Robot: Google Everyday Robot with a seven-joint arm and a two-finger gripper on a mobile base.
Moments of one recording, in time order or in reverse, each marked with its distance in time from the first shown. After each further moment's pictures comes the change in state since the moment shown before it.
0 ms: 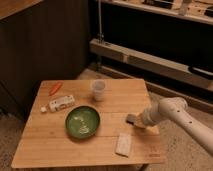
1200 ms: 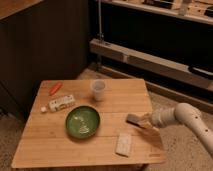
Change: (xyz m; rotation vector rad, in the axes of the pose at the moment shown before) arm -0.024 0.016 -0.016 -0.032 0.269 0.196
